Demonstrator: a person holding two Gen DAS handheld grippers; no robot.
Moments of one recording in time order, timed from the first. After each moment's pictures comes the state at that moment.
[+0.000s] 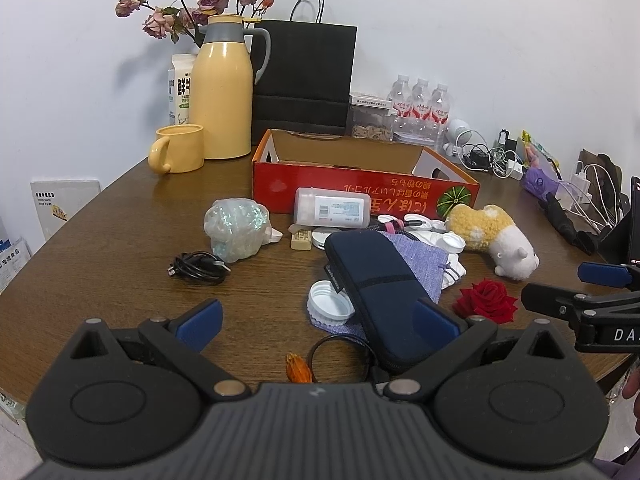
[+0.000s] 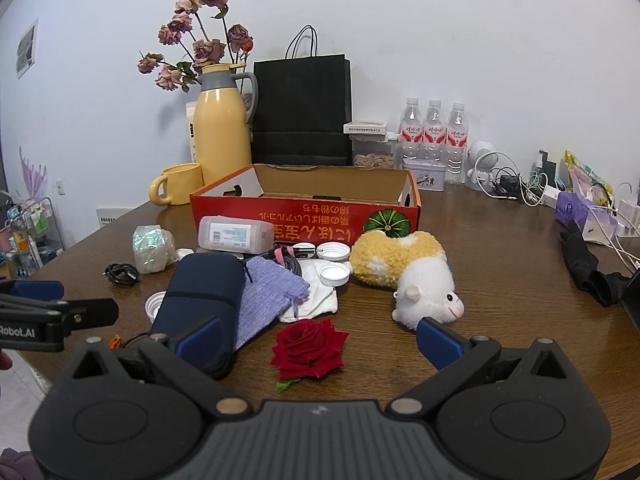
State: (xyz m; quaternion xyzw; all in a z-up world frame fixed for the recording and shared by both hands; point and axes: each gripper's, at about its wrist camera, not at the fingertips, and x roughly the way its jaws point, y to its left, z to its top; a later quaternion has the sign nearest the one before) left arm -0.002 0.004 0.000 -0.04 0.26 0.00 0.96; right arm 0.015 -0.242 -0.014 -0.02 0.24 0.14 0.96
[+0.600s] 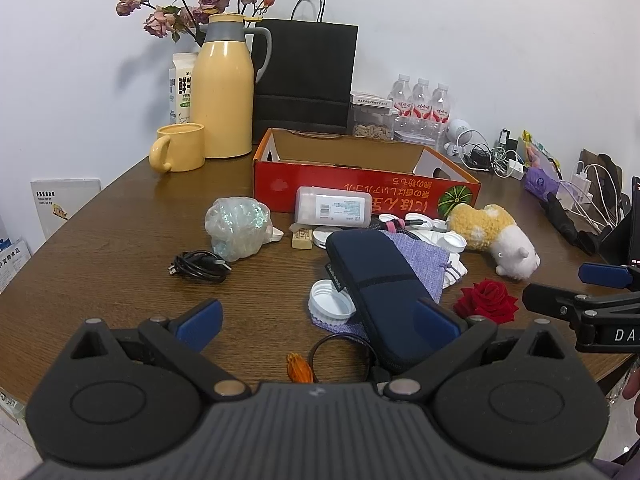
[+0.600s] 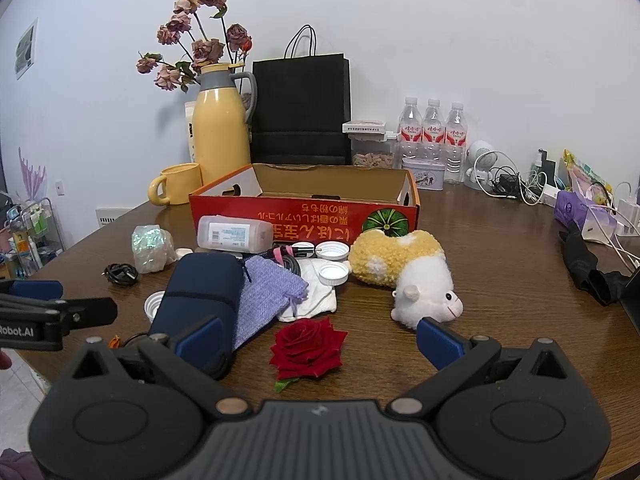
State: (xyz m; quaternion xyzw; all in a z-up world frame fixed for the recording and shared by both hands) left arm -0.002 0.006 0.001 -0.04 0.26 0.00 0.96; right arm 0.017 -0.243 -0.013 -0.02 0.24 0.14 0.96
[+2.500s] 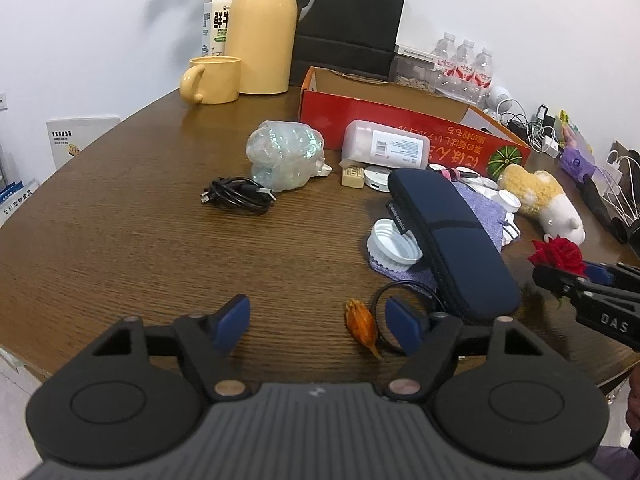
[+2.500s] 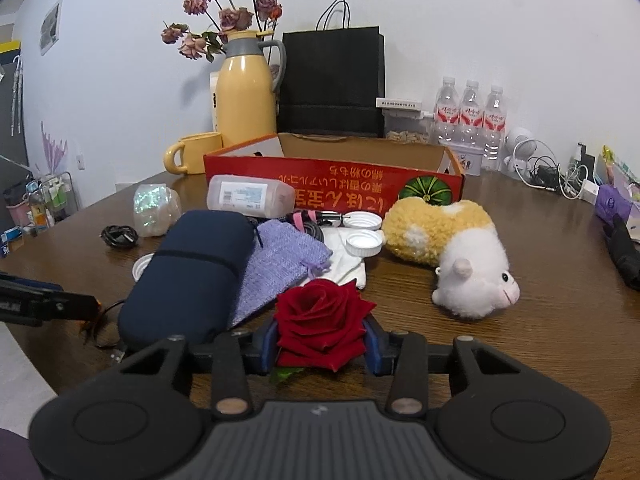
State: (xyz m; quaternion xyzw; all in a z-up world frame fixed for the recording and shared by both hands) left arm 0.014 0.039 -0.039 -0.08 0.33 0.03 0.94; right arm 0.047 -0.229 -0.059 -0.04 0.25 0.18 0.95
